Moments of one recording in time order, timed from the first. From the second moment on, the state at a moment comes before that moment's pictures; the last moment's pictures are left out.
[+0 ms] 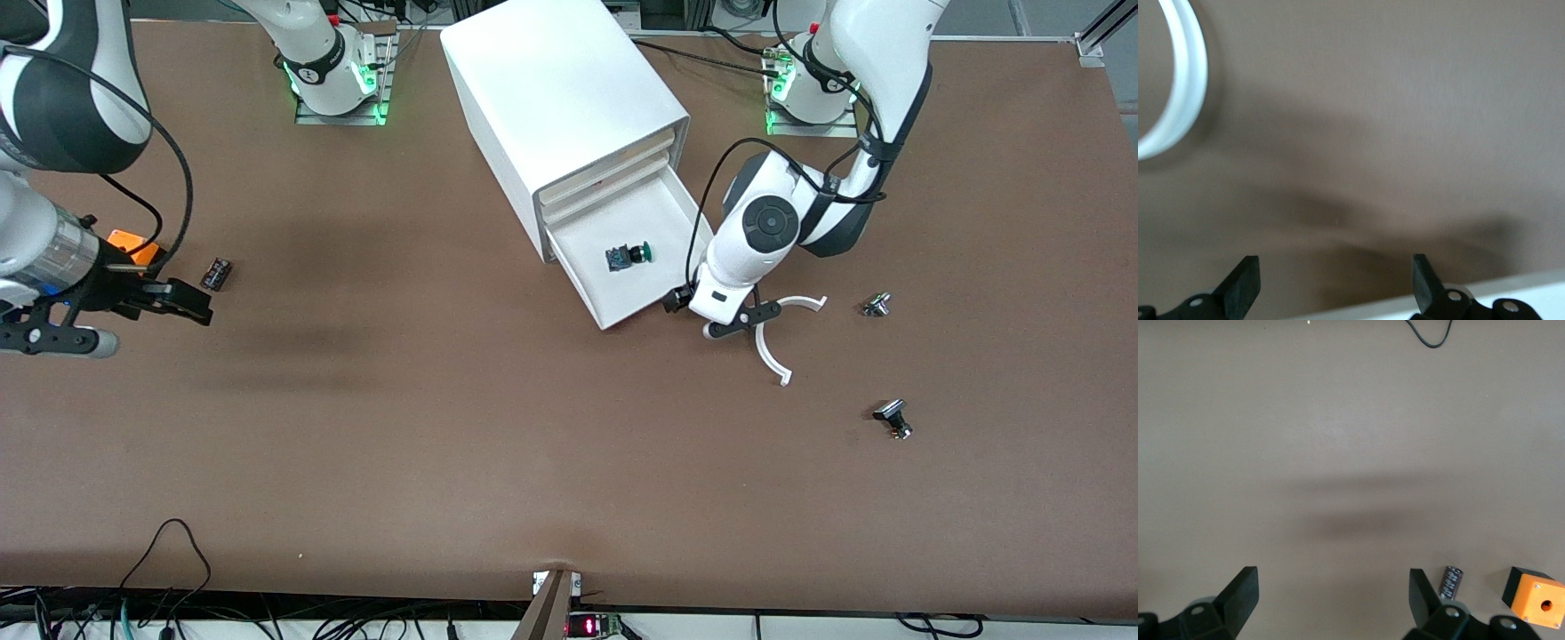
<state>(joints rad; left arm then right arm) -0.32 0.42 -0.20 -2.05 -0.06 2.41 -0.84 0.08 0.23 -0.05 -1.53 -0.01 1.79 0.10</state>
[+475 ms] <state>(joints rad) -0.32 0.42 -0.34 -2.11 -0.15 2.41 -0.90 0.07 0.16 -0.10 -1.53 -0.01 1.75 0.02</state>
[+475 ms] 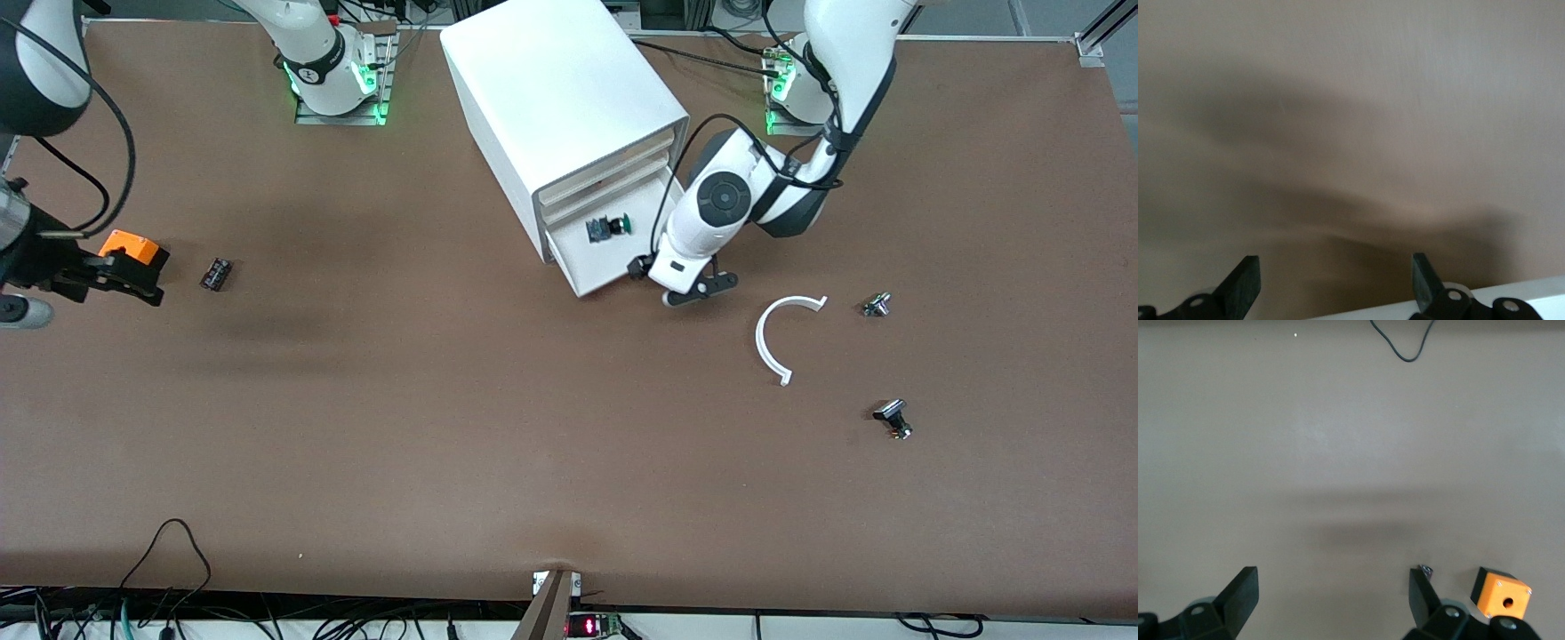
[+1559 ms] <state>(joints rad) -0.32 0.42 -0.47 -2.16 -0.24 2.42 -0.85 0.07 0.02 -0.10 -1.69 -0.01 1.67 0.01</state>
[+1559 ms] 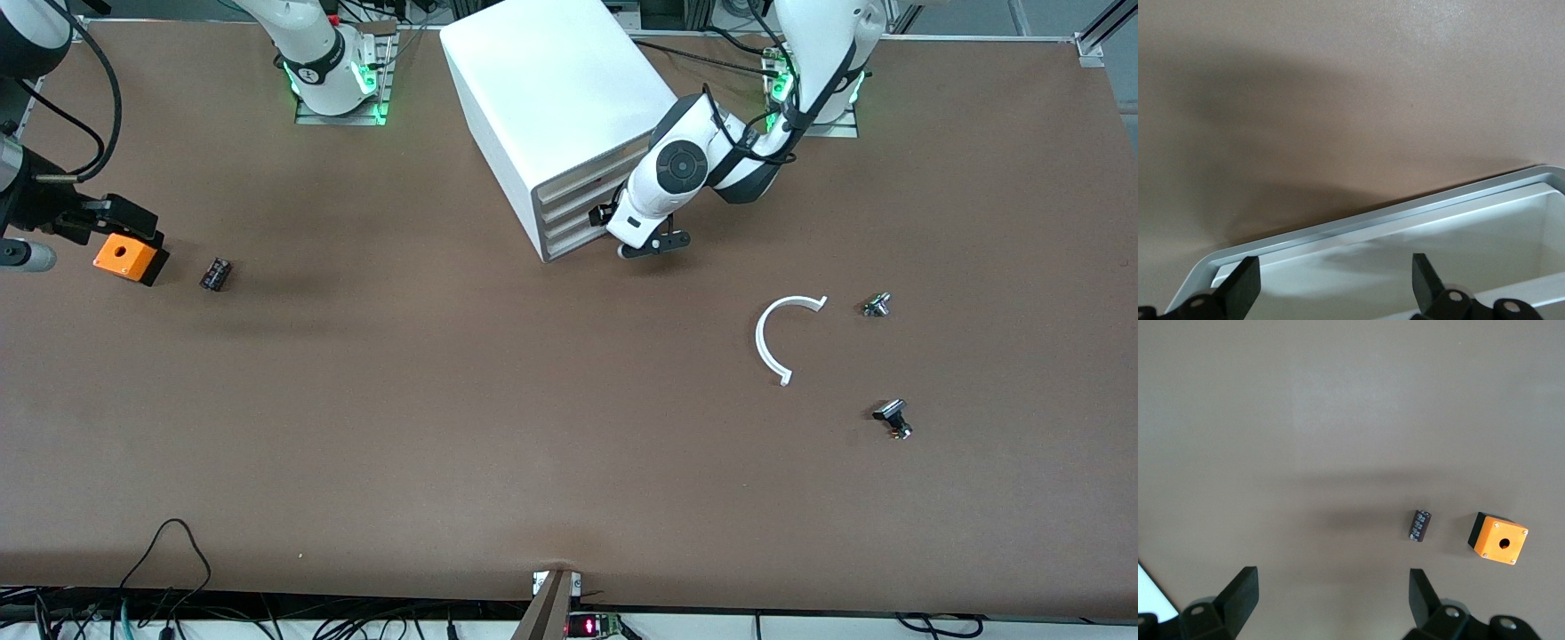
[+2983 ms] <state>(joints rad) 0.05 -0.03 -0.12 -1.78 -0.05 1.78 -0.19 0.07 -0.01 -0.14 -1.73 -0.01 1.68 -0.01</state>
